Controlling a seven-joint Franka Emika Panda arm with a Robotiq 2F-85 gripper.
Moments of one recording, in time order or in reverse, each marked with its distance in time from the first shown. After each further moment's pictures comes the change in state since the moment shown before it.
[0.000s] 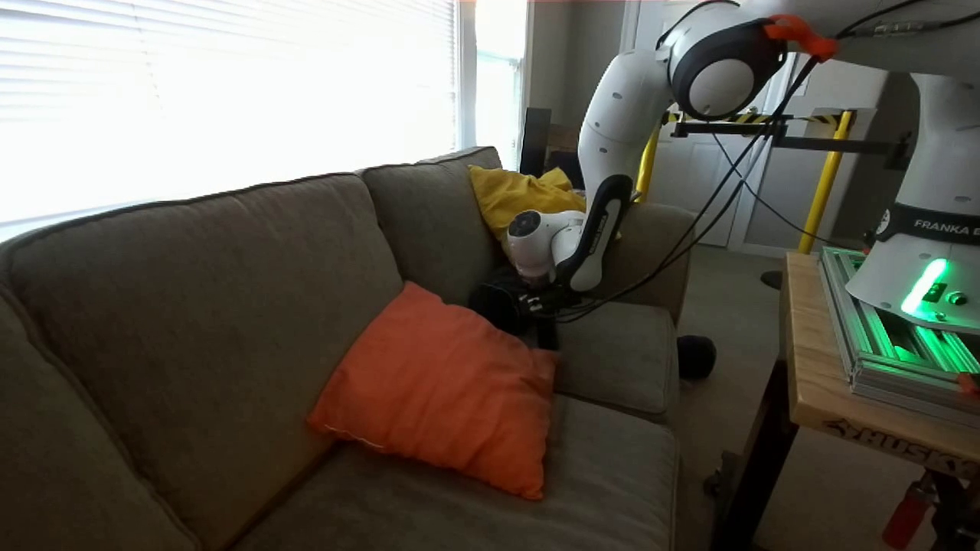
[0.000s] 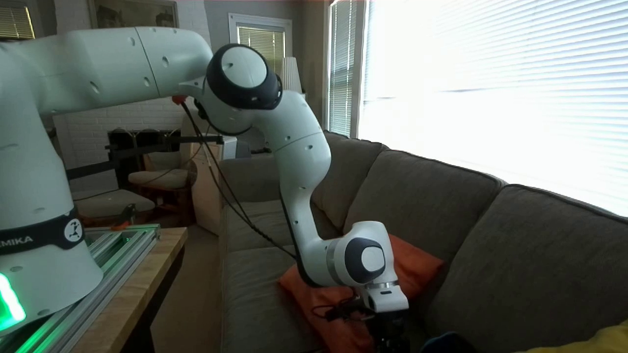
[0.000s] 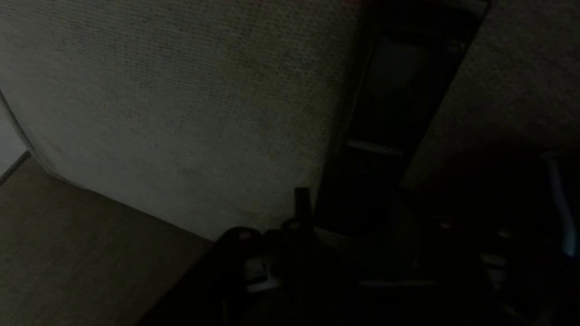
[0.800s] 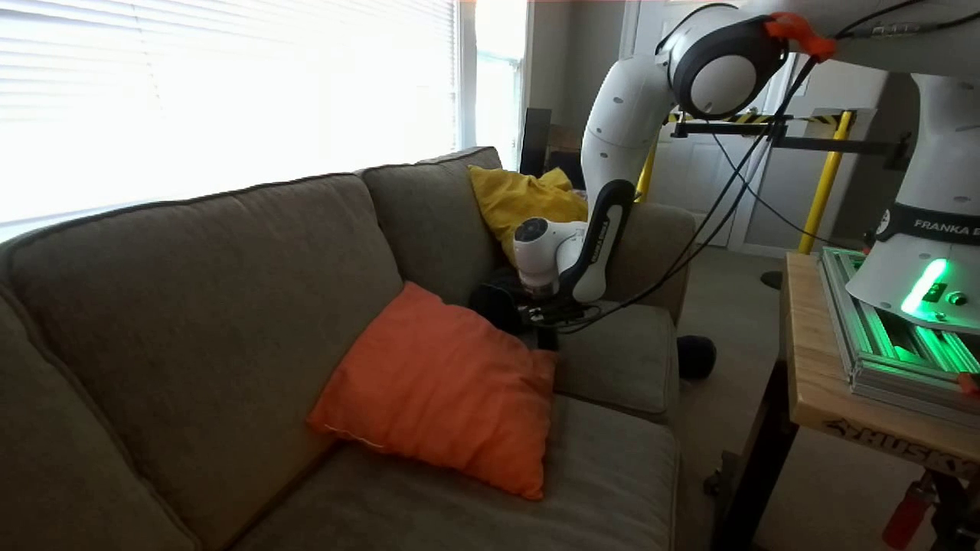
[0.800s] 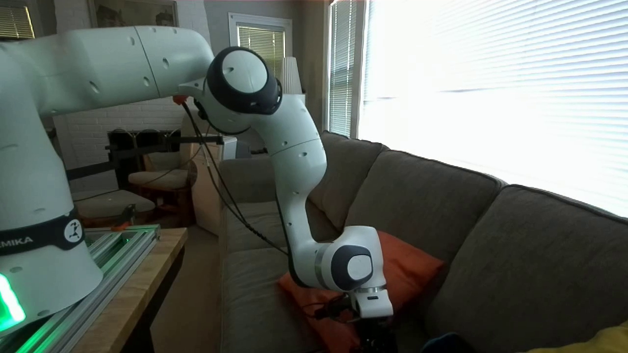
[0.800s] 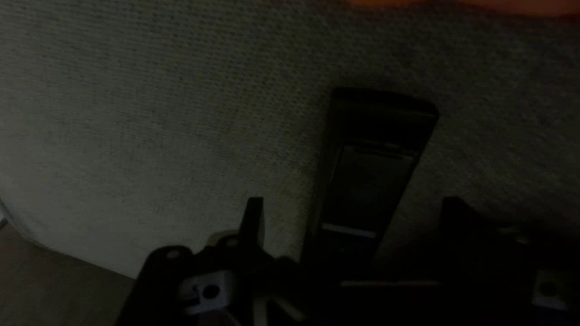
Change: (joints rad) arm -0.009 0.010 0.060 -0.031 0.074 0.079 -0.022
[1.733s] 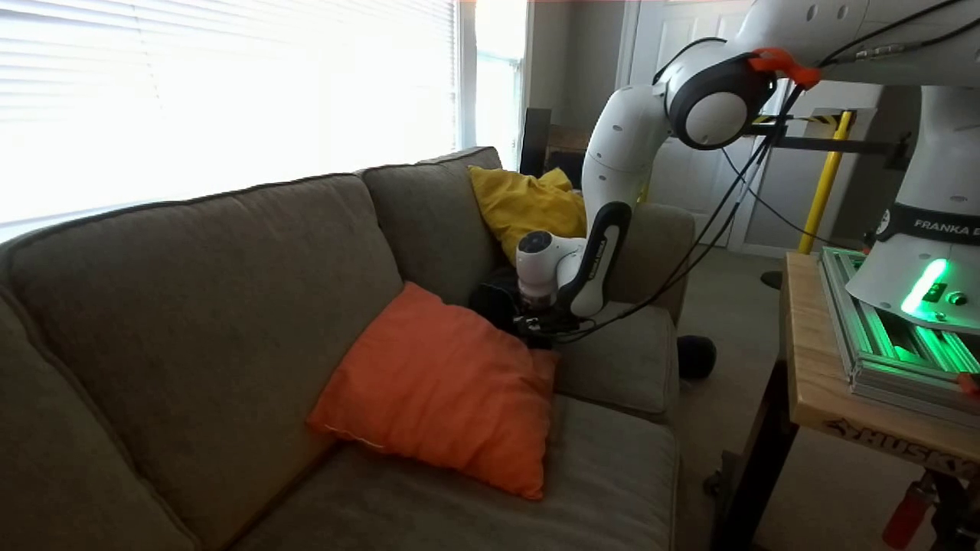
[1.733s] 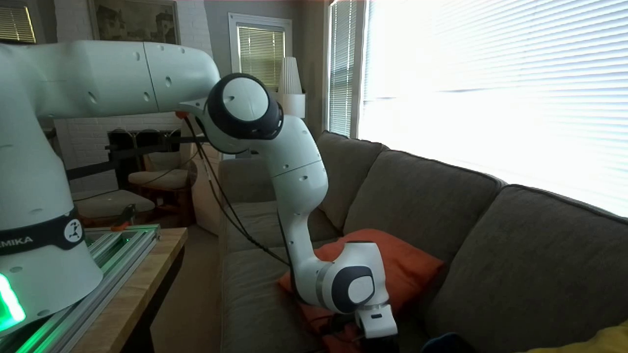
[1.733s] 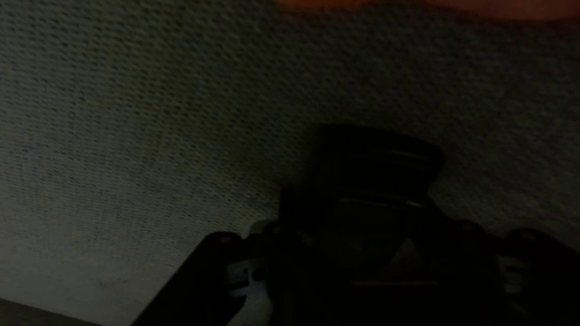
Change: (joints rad) arm -0.057 0.116 0.018 0.133 0.032 0.081 -0.034
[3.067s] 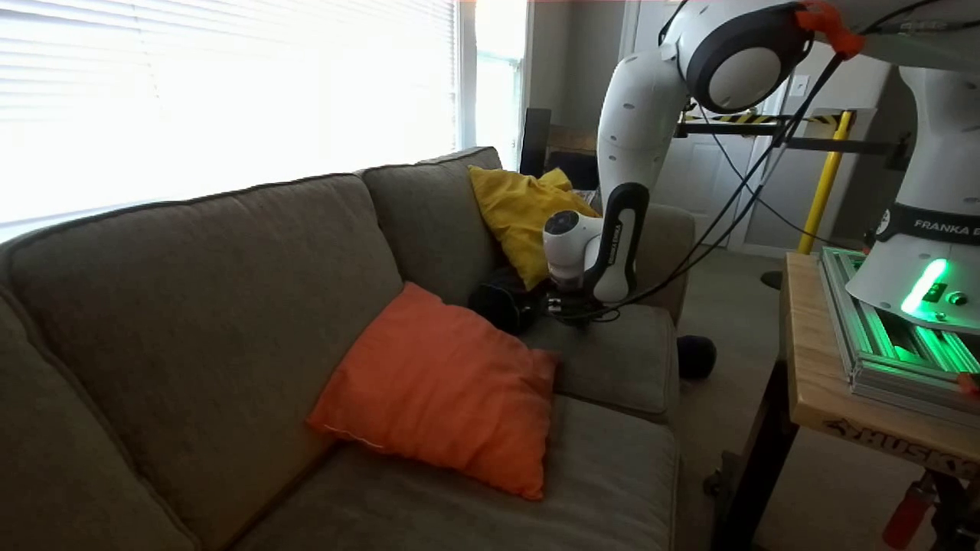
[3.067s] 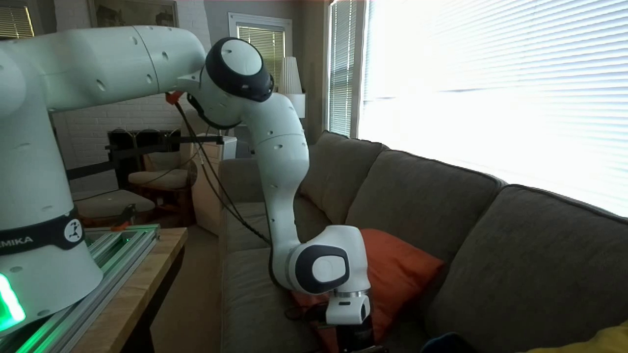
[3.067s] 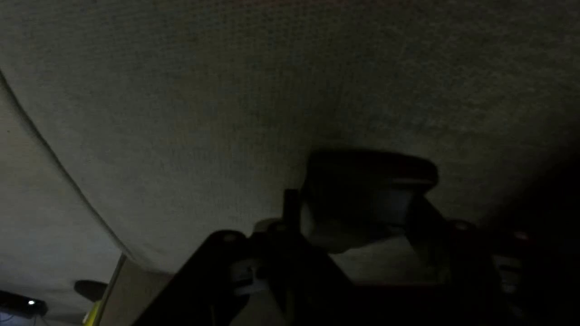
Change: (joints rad) arm 0.228 -0.161 -0.160 -0.415 0.264 0.068 0.141
